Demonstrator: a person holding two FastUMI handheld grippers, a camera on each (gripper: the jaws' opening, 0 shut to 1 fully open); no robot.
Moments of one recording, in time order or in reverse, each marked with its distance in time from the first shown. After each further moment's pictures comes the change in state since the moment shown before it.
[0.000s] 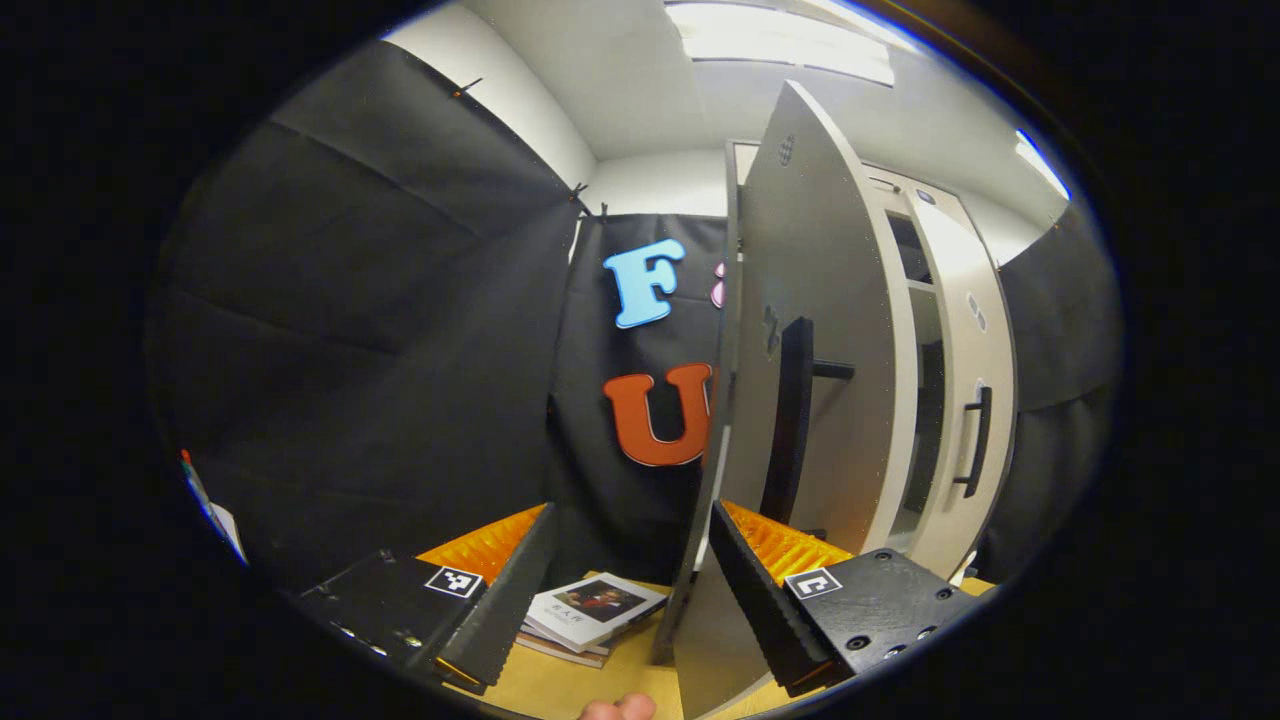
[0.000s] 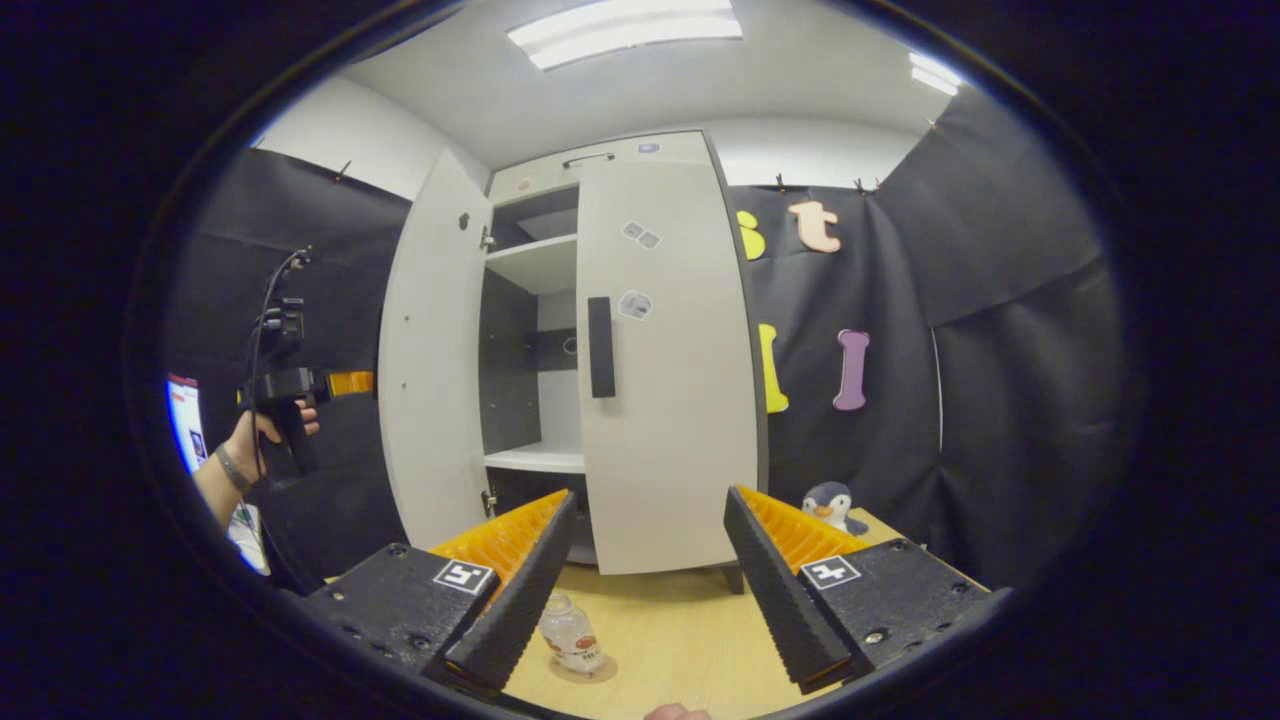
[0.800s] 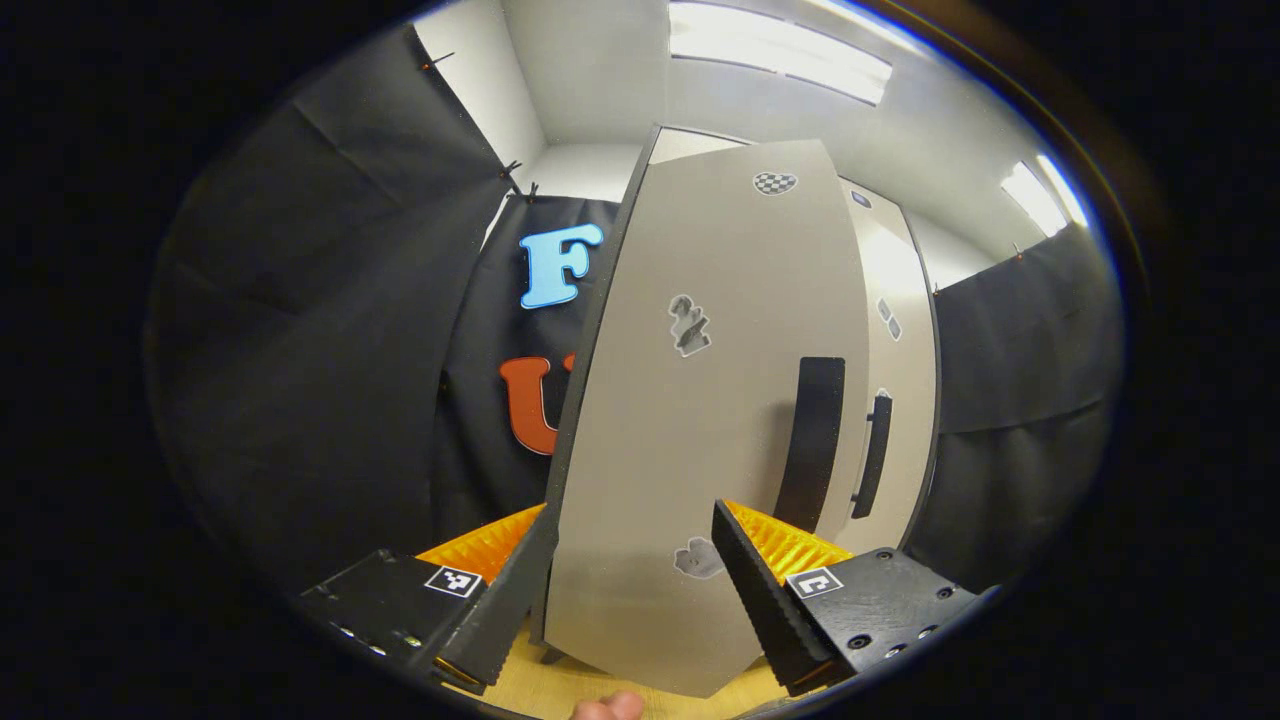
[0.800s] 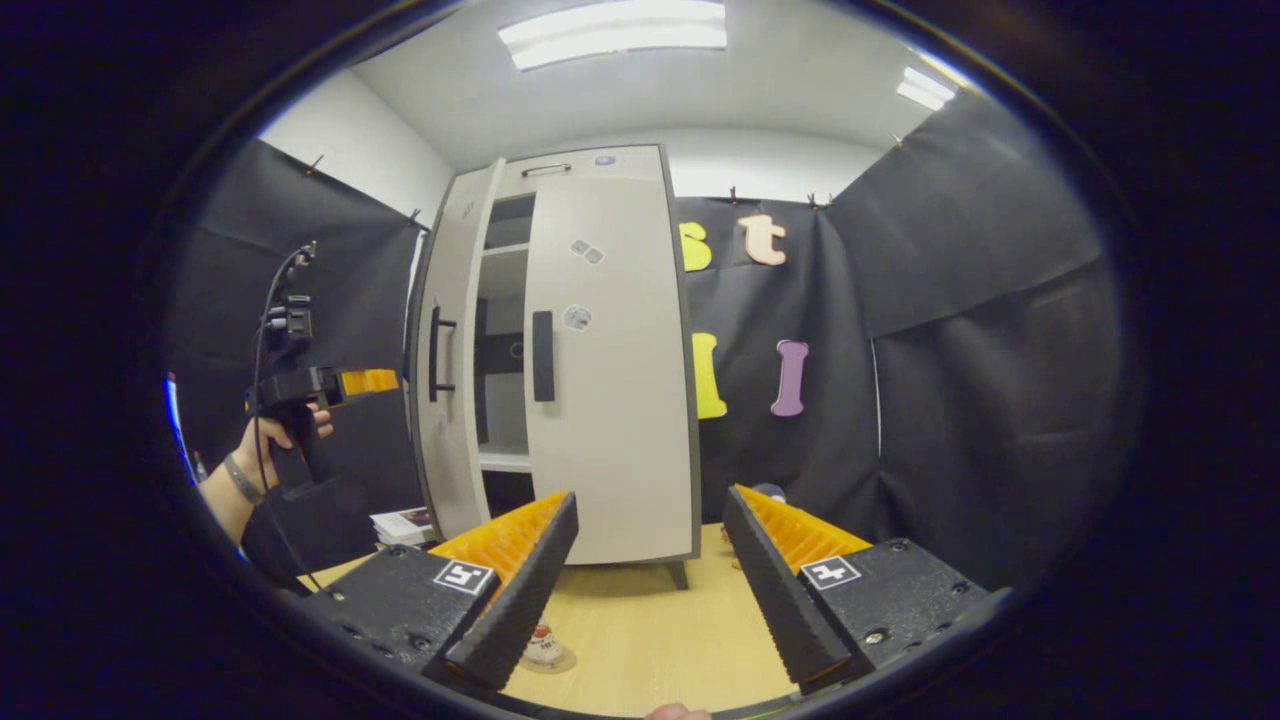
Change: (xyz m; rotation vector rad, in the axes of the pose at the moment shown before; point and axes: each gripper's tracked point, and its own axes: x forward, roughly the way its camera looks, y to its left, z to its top) left arm 0.007 -0.096 -0.007 -0.077 -0.003 -0.214; right arm -0.038 -0.044 0.010 -0.006 -0.028 -0.173
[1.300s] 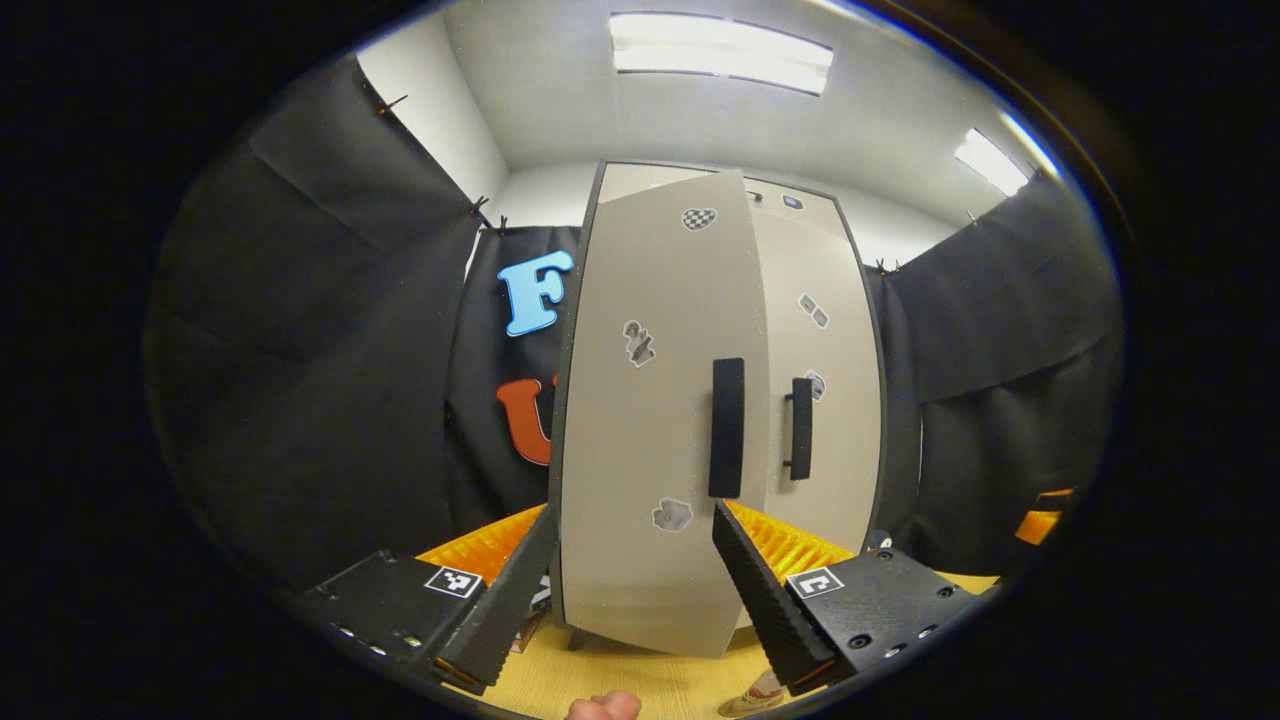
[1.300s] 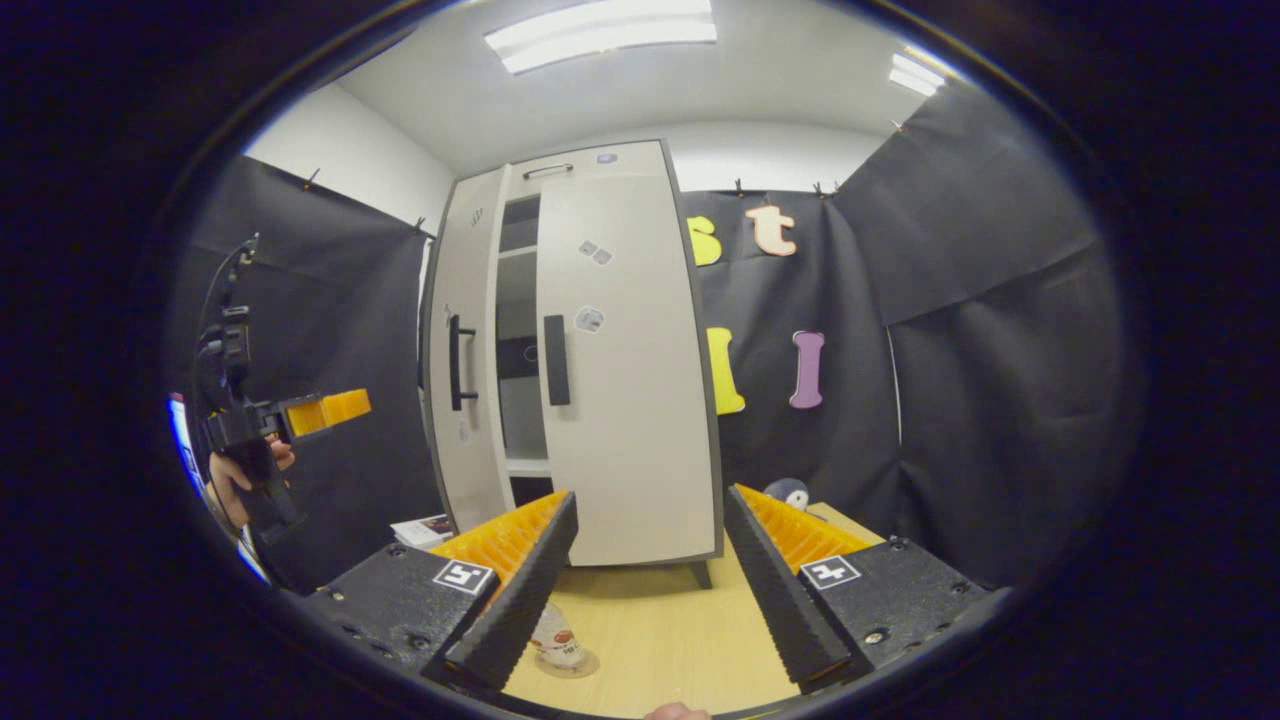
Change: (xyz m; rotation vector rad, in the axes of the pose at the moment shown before) left arm -0.095 -0.038 -0.009 0.140 -0.024 -0.031; right arm 0.012 0.019 -0.004 0.042 0.022 0.076
